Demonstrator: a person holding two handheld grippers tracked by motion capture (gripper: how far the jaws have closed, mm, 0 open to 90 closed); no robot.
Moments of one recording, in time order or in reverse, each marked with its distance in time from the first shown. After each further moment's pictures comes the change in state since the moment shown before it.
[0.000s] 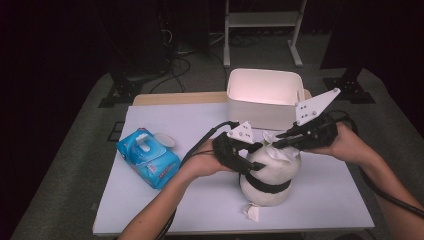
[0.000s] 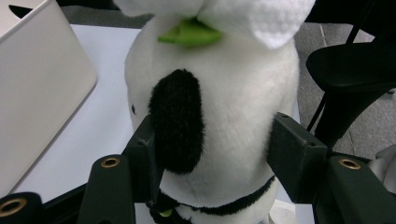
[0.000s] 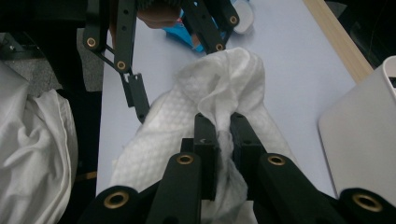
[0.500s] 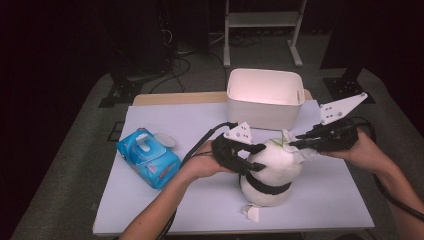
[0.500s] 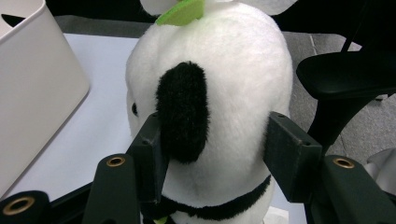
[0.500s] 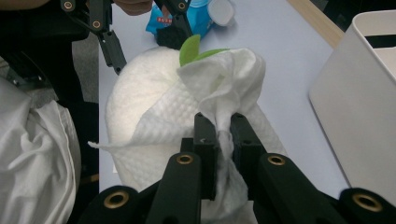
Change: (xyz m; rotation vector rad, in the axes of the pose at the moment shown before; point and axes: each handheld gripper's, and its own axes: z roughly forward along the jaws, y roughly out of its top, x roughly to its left) left arm -0.002 -0.001 0.000 -0.038 -0.028 0.005; right arm -0.009 -0.051 -0.021 -0.079 -0.018 0.127
